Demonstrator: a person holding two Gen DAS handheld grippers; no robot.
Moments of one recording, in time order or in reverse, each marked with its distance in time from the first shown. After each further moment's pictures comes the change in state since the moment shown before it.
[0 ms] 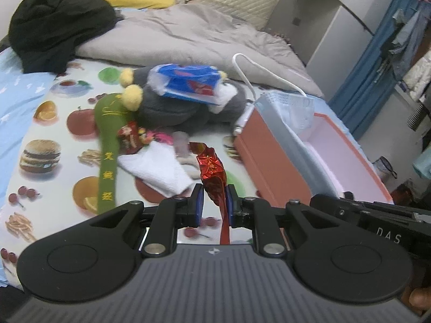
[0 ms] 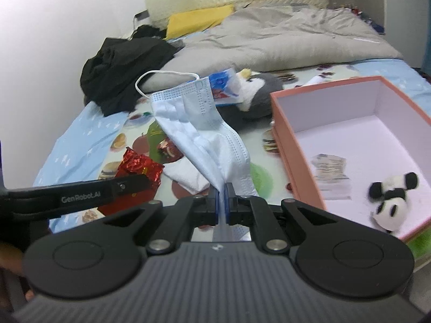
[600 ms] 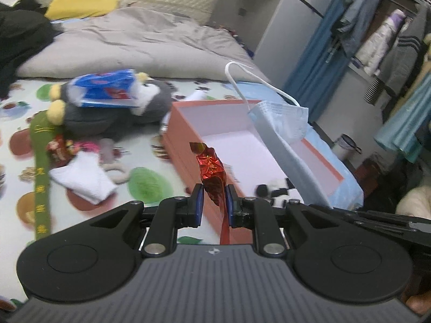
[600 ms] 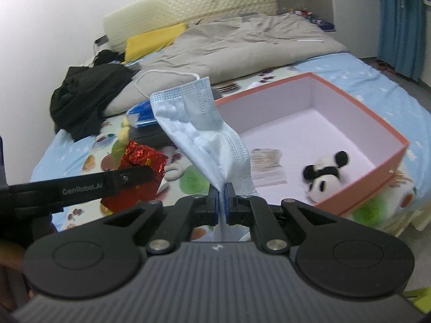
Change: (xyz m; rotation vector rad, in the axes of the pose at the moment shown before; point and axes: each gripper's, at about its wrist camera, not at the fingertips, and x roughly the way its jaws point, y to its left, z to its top) left arm 0.001 -0.095 -0.007 0.141 0.020 -0.183; right arm -0.075 -0.054 -0.022 0.128 -0.066 -0.146
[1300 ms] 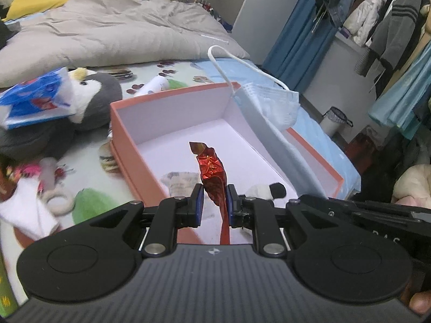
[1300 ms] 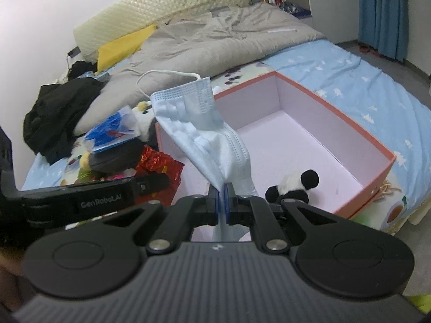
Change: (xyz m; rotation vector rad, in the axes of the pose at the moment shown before) left arm 0.132 -0.049 0.055 0.079 0.126 -0.048; right arm 0.057 -0.076 0.052 0.099 0.042 -0.041
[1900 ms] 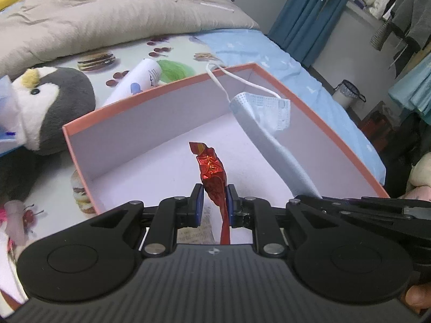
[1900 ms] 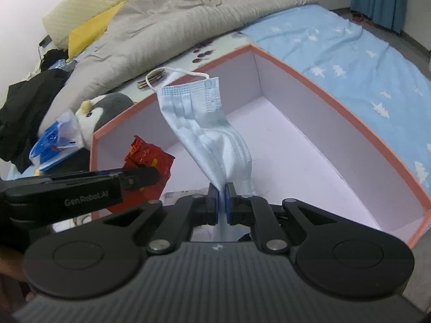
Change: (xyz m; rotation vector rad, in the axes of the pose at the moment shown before) left arm 0.146 0.017 0.069 0.036 0.147 0.022; right arm 0.120 -0.054 0.050 0.060 0.142 -0.042
